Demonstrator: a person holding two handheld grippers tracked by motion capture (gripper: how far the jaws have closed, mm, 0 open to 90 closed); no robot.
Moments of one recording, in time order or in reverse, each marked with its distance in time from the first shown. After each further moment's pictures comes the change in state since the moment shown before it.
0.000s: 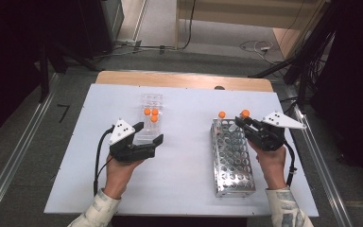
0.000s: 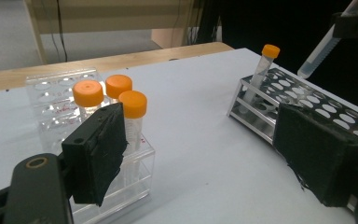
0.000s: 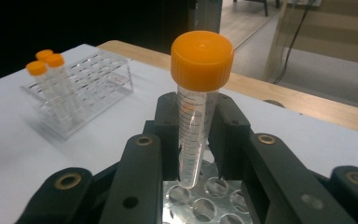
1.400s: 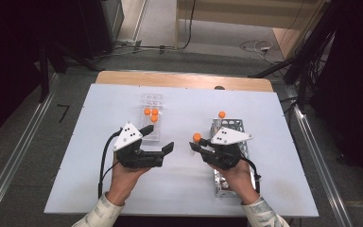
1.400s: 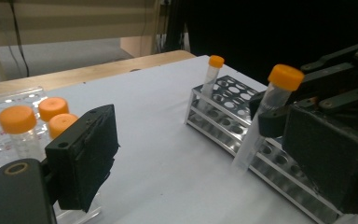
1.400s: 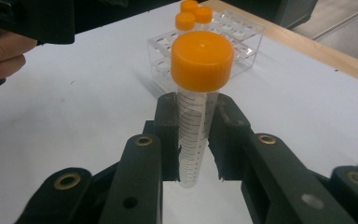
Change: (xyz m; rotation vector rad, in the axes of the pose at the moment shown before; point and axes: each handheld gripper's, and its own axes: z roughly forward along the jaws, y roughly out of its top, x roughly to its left) left arm -0.031 0.009 -0.005 -0.023 -0.146 0.040; right arm 0.105 -0.006 0.037 0.154 0.274 -0.159
